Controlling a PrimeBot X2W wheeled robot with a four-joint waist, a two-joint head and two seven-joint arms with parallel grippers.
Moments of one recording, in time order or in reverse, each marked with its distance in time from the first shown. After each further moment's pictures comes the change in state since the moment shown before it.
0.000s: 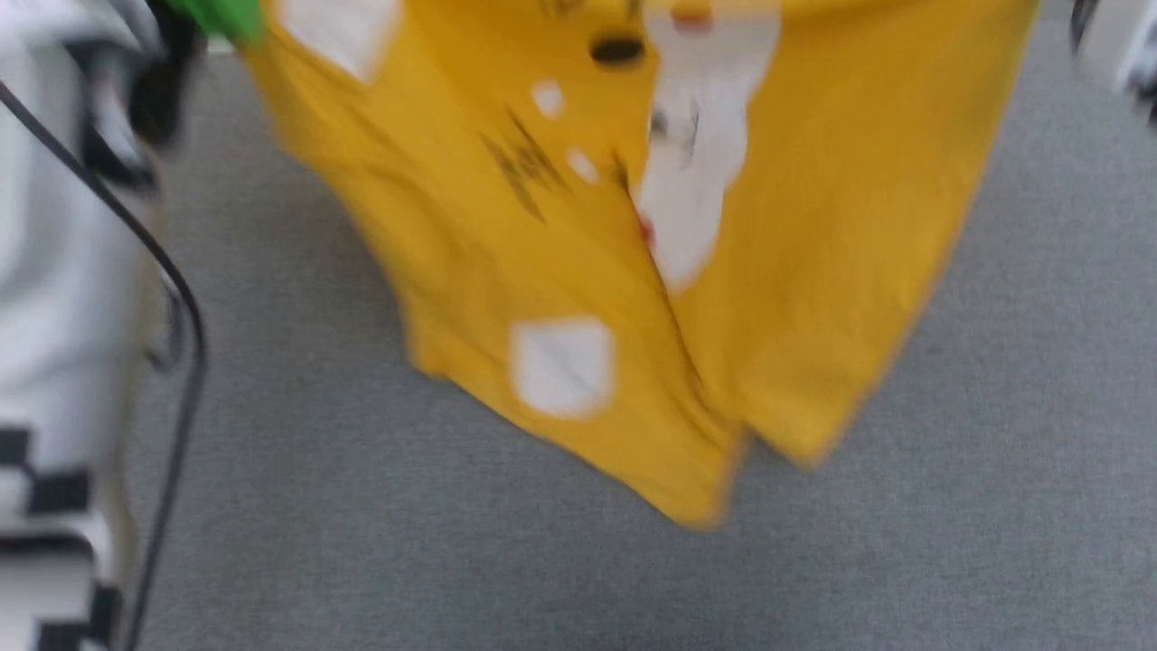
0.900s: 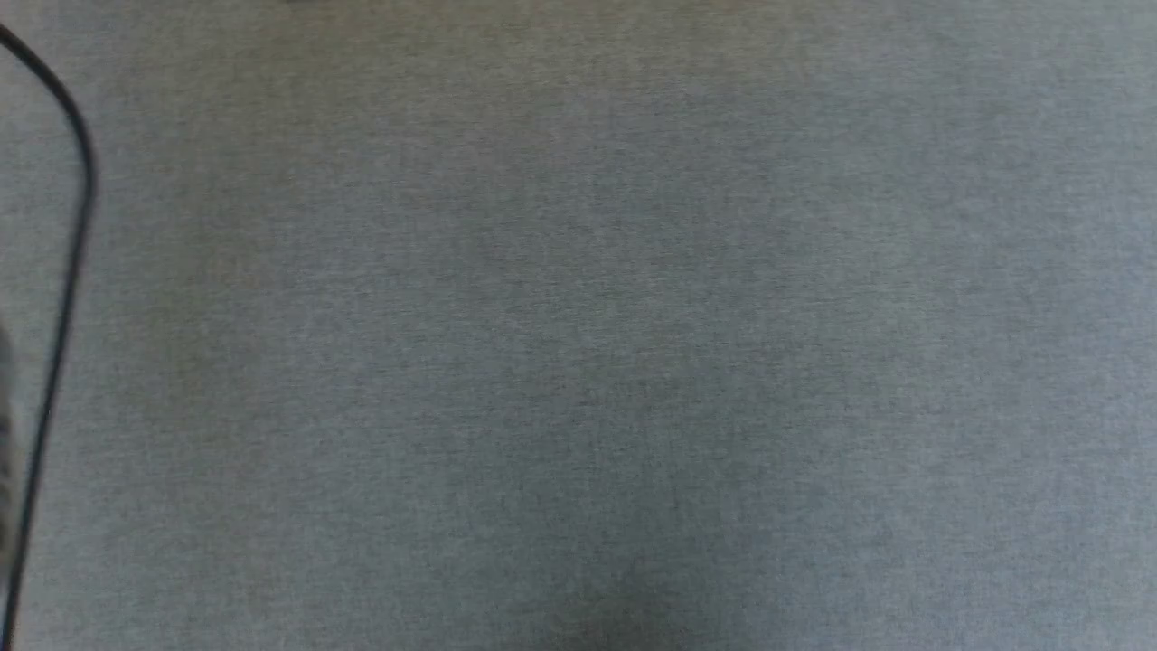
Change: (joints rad) left arm -0.543 0.006 -0.008 0.280 0.207 0.021 -0.513; right arm -0.487 0.081 -0.089 0.327 -0.094 0.000 -0.458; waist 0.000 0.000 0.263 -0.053
